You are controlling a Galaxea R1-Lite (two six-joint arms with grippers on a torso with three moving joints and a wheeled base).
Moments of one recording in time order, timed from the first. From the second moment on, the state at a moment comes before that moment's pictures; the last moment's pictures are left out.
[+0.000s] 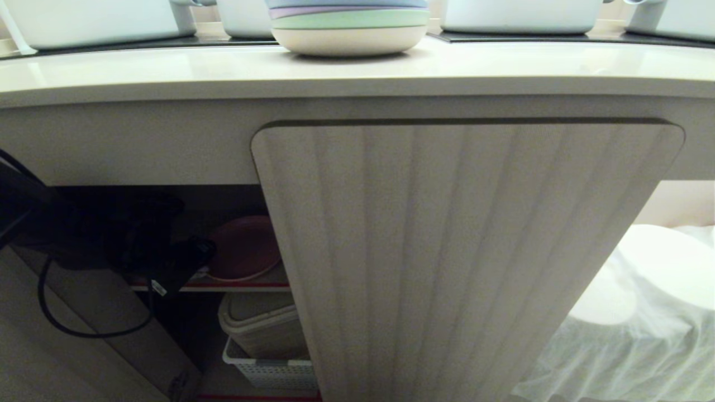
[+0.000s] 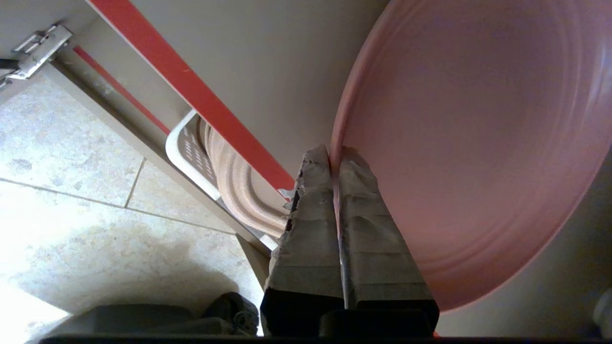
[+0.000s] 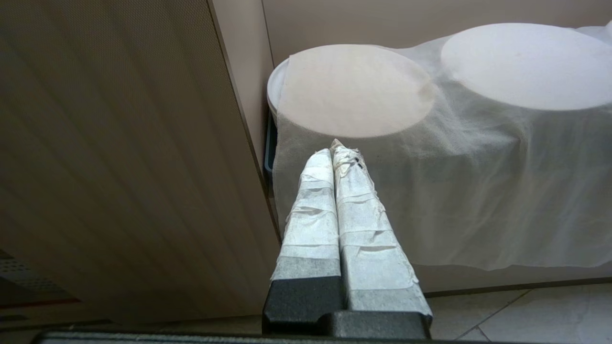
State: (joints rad) left arm 0.09 2.07 -1.06 -0.10 -0.03 -0.89; right arm 0.00 0.00 0.00 -0.01 -0.06 0.09
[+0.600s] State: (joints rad) left arm 0.08 2.06 -1.07 -0.10 -0.03 -0.89; right arm 0.00 0.00 0.00 -0.01 -0.06 0.09
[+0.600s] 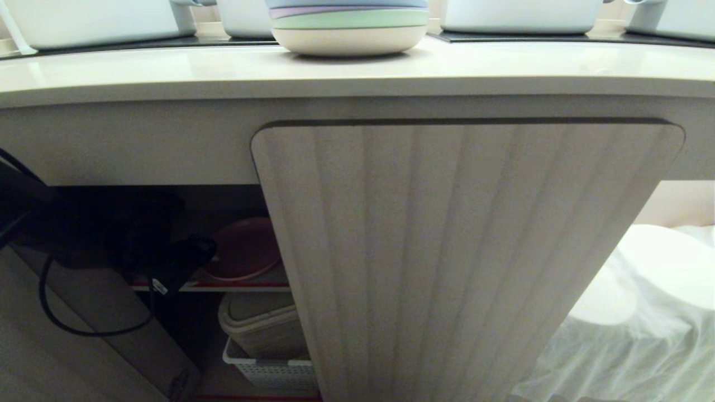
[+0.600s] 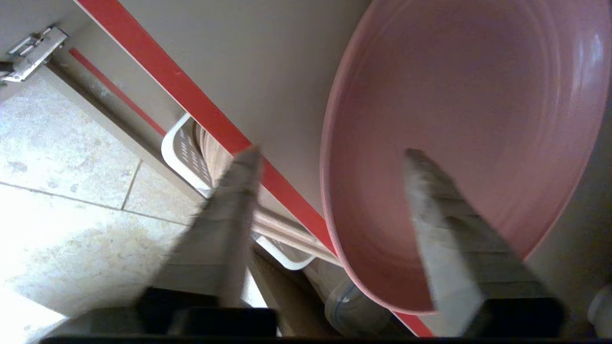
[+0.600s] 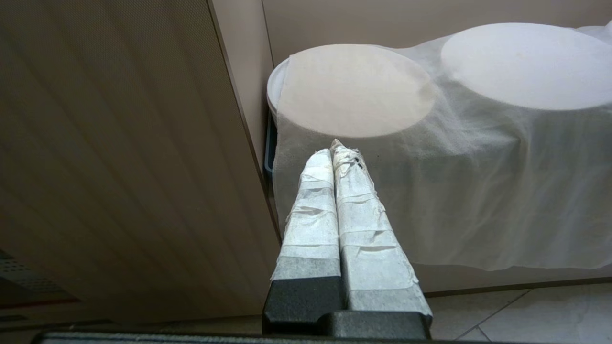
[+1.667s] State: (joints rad) left arm 0.08 2.01 -0.86 -0.44 -0.01 -0.77; right arm 0.00 0.00 0.00 -0.01 -0.06 0.09
